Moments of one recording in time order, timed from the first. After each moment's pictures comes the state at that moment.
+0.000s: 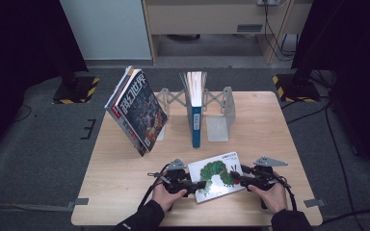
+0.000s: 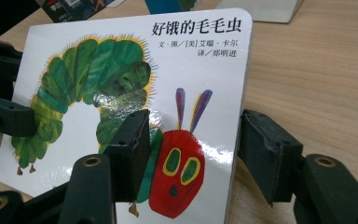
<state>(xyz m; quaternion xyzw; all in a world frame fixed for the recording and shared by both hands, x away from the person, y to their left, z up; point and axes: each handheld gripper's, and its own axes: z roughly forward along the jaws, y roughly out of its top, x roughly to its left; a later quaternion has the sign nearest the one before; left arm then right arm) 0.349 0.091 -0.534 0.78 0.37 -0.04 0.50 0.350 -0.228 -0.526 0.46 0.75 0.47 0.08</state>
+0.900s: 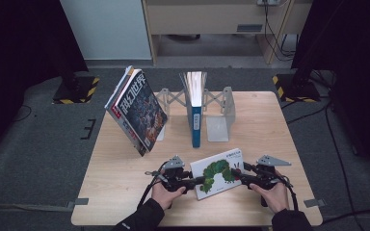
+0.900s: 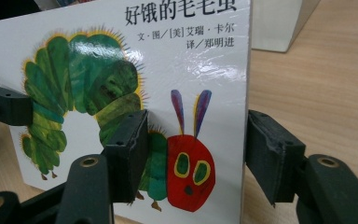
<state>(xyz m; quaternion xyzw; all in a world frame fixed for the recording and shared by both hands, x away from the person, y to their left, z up) 0.347 0.094 -0.513 0.78 0.34 -0.03 0.53 0.351 -0.230 -0.519 0.44 0.74 0.50 0.10</state>
